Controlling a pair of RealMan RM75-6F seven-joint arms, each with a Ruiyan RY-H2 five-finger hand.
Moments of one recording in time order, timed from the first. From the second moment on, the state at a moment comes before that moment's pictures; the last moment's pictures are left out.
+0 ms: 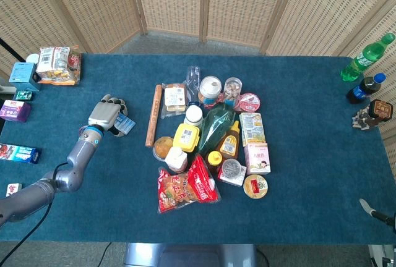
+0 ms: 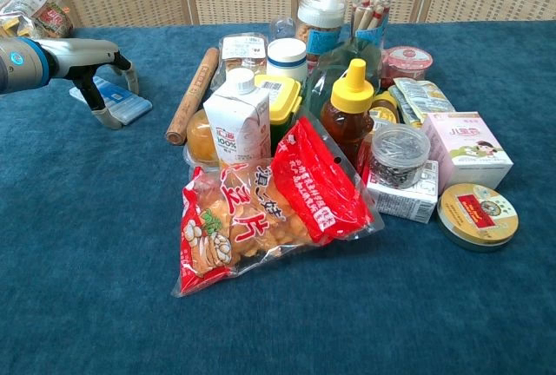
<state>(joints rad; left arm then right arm) -0.89 -1.58 -0.20 -0.97 0.86 0.58 0.29 -0.08 -1.17 0.15 -1.61 -1.28 1.57 -0.02</state>
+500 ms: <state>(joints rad) -0.83 -1.46 -0.25 -1.18 0.91 0.69 0.13 -0.07 -1.18 0.15 -1.60 -1.30 1.56 0.00</state>
